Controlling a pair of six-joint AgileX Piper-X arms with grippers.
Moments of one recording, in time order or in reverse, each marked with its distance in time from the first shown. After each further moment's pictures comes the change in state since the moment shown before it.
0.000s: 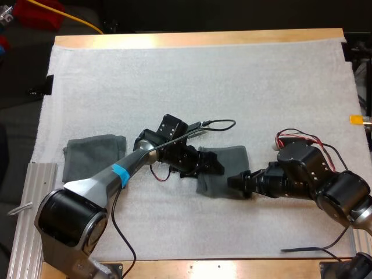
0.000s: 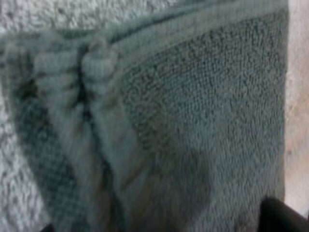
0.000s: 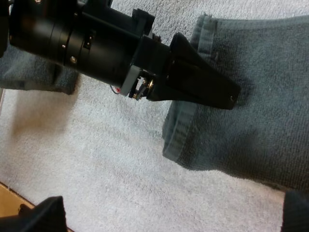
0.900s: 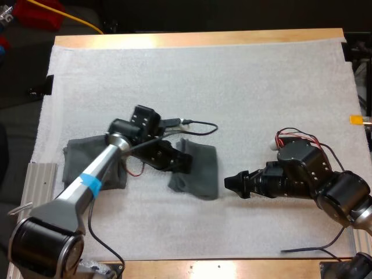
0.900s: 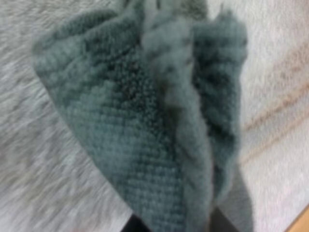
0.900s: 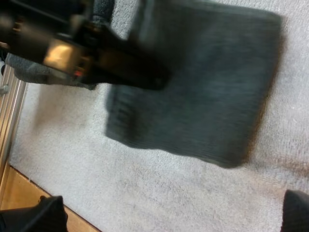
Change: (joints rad) left arm 0.169 -0.193 -0.048 0.413 -0.105 0.400; right arm 0.000 0.000 0.000 -0.028 -0.054 0.000
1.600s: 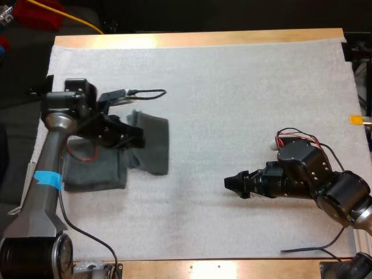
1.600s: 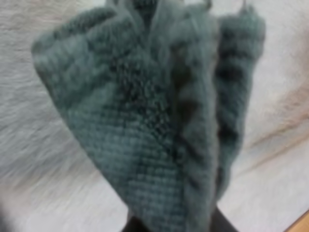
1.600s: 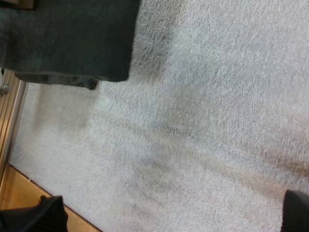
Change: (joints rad) left arm 0.350 -0.056 -0.244 0.389 -0.041 0.271; right arm 0.000 0.000 0.000 0.000 -0.003 0.000
